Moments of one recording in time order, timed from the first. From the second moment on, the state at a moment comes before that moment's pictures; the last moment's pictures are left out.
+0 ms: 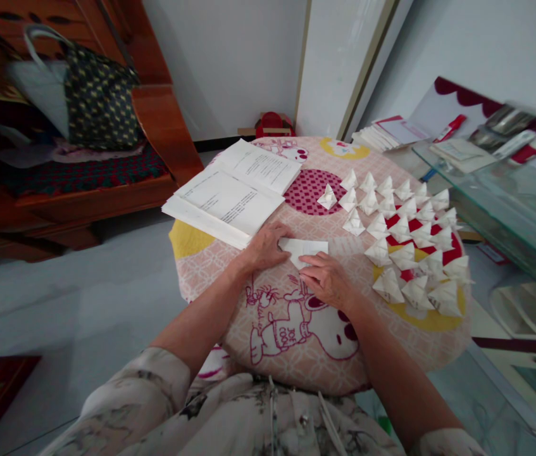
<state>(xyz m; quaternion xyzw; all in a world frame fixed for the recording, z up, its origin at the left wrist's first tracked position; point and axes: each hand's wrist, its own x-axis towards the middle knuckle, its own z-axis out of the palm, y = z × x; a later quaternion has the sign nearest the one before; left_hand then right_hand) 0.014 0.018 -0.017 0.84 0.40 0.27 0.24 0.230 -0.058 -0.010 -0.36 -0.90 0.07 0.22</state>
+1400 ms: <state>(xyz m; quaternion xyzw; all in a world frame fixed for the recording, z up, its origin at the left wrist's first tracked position) 0.015 -0.032 -0.017 0.90 0.30 0.25 0.21 0.242 -0.074 -0.013 -0.42 -0.90 0.02 0.15</state>
